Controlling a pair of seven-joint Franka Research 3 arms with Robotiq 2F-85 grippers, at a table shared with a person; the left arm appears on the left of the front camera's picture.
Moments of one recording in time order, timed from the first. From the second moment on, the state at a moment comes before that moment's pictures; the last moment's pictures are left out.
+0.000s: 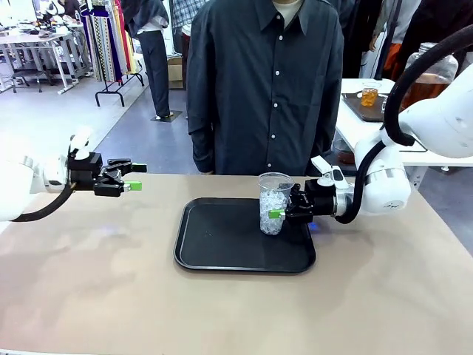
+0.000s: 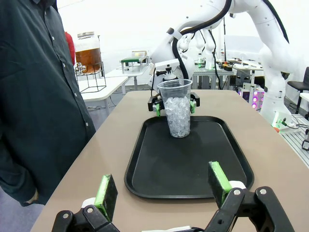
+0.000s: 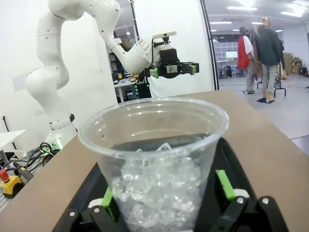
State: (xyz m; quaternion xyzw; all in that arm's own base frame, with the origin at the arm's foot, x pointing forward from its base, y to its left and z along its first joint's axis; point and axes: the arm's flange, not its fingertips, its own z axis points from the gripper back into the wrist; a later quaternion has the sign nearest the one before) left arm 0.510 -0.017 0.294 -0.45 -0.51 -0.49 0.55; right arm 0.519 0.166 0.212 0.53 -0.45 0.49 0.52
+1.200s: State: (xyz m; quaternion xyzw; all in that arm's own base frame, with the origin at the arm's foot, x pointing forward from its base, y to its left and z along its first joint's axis) left arm 0.510 -0.017 0.294 -0.45 -0.51 -0.49 0.55; right arm 0.536 0.169 0.308 0.51 -0.47 0.52 0.49
